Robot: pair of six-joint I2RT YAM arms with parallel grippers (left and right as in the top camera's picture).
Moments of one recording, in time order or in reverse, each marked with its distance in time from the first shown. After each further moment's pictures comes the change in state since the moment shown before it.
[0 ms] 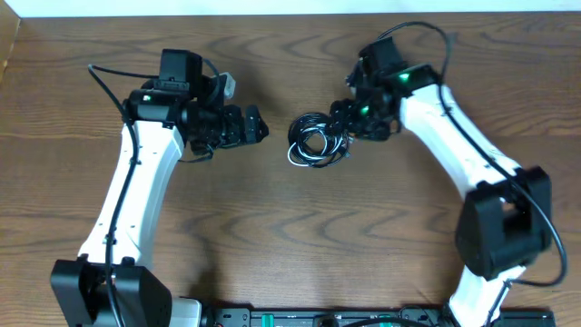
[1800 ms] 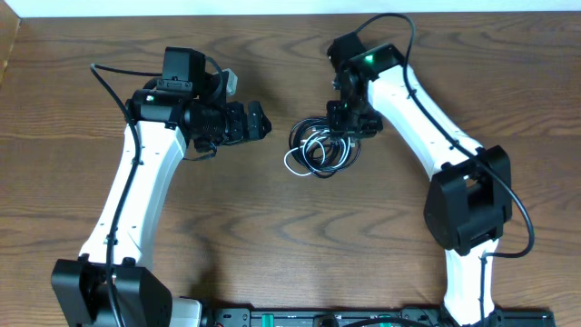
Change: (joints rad) left arm -0.008 0.000 0.000 0.031 0.000 -0.023; right arm 0.079 0.180 0.300 -0.335 0.264 -0.022
